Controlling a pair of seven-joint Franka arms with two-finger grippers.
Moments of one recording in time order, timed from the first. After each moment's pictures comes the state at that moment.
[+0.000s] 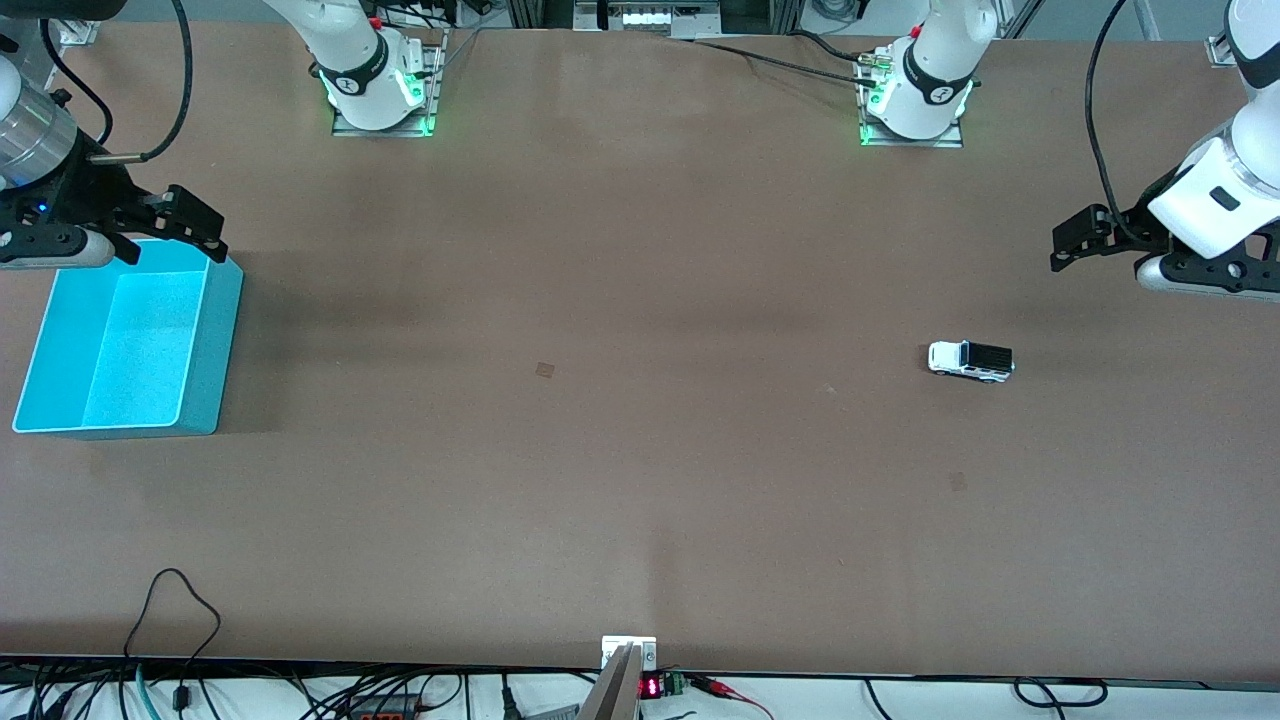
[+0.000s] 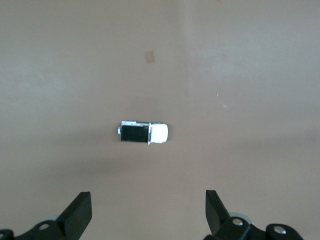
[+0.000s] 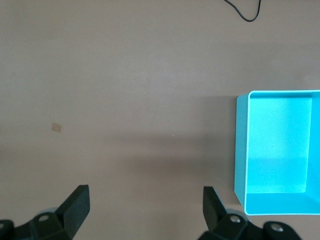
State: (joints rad) left arm 0.08 -0.04 -0.09 -1.77 -0.02 1.68 0.08; right arm 0.00 -0.02 0.08 -1.67 0.00 1.69 0.06
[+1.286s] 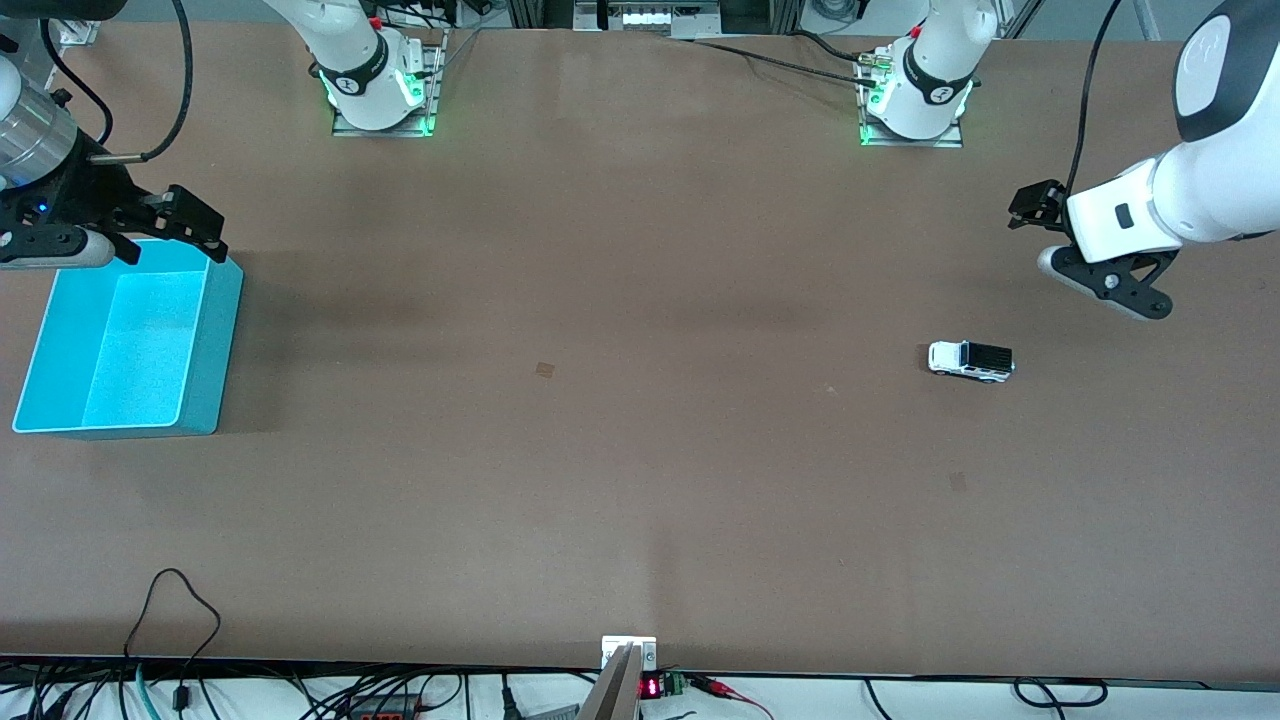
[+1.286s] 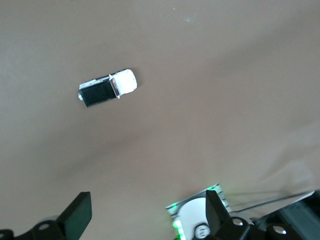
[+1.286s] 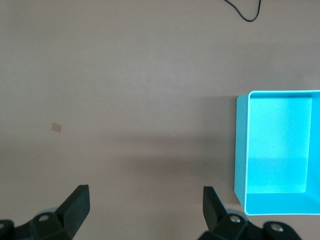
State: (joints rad) left arm 0.03 0.07 -0.10 -1.71 0.01 1.45 0.47; right arm 0.00 -0.02 0.08 -1.67 0.00 1.69 0.06
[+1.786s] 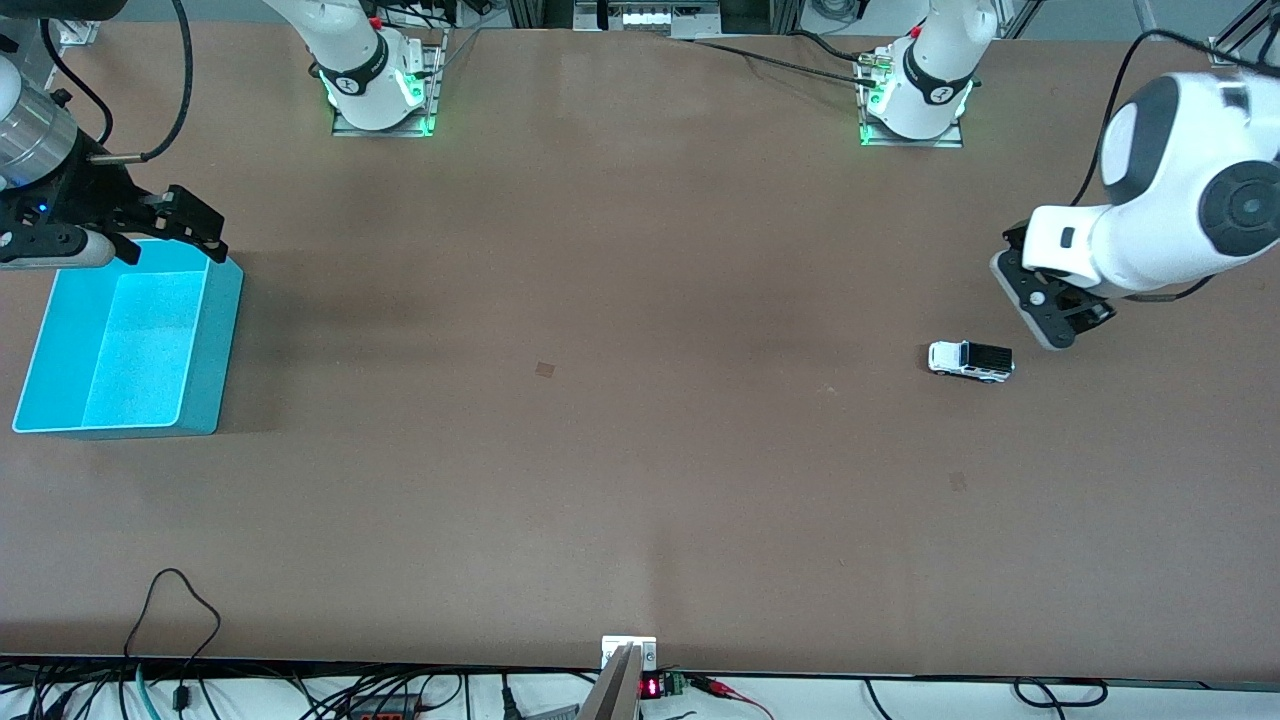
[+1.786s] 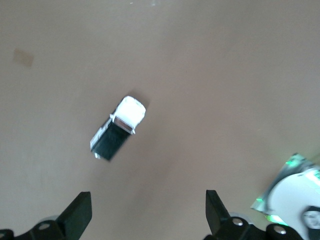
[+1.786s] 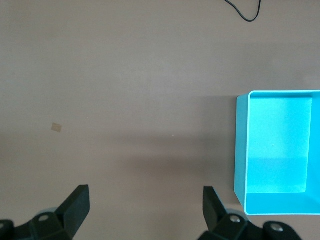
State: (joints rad) left arm 0.04 0.10 -0.10 -1.96 0.08 1.81 1.01; right arm 0.00 -0.02 0.08 -1.67 0.00 1.69 0.06
